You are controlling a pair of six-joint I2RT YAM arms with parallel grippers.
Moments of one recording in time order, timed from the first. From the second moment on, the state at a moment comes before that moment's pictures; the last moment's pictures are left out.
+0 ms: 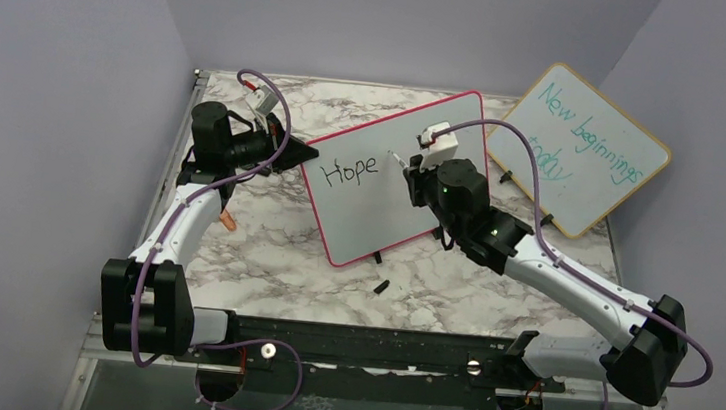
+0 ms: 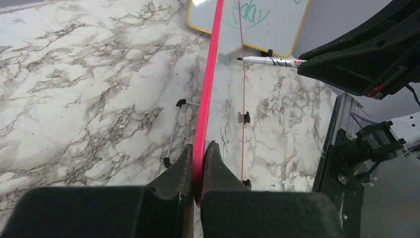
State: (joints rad) left arm 0.00 1.29 0.89 0.19 1.02 -0.23; right arm 0.86 1.25 1.02 -0.04 0.41 0.06
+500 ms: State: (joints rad) left arm 0.00 1.29 0.89 0.19 1.02 -0.23; right arm 0.86 1.25 1.02 -0.05 0.40 0.08
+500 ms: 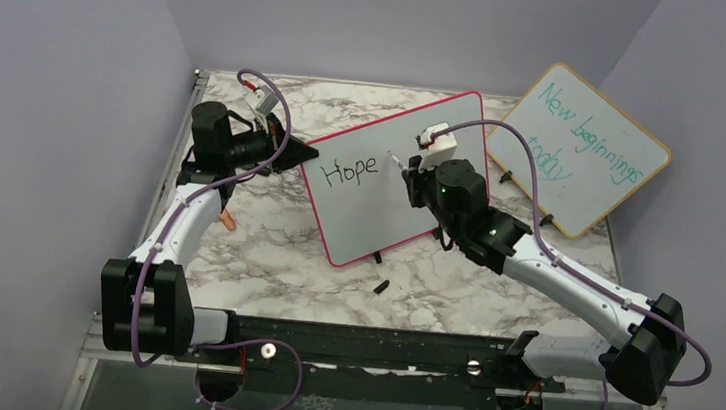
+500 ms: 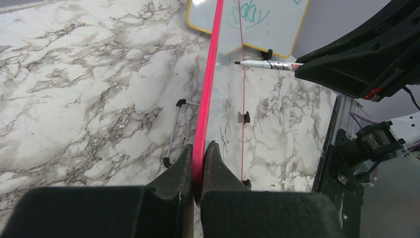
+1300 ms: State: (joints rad) left arm 0.00 1.30 0.89 0.19 1.02 -0.23; right arm 0.86 1.28 1.02 -0.06 0.40 0.09
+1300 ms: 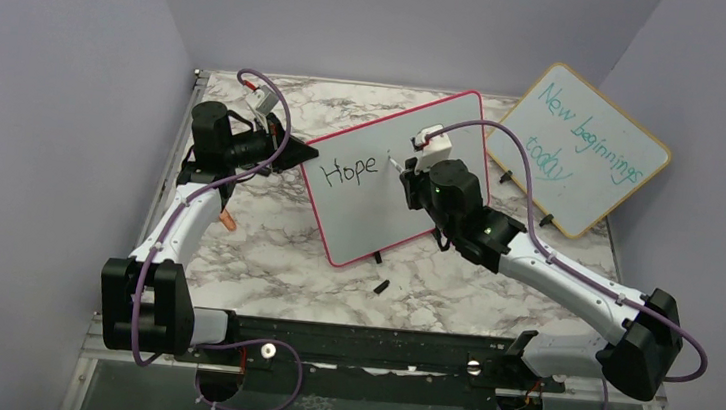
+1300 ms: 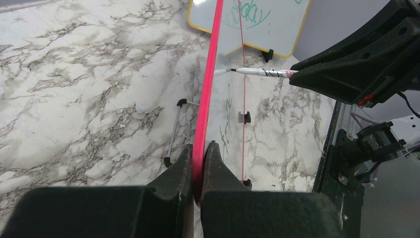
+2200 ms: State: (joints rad) left arm 0.00 1.30 0.90 0.19 1.02 -0.23; right arm 0.86 1.27 1.02 -0.12 0.39 0.11
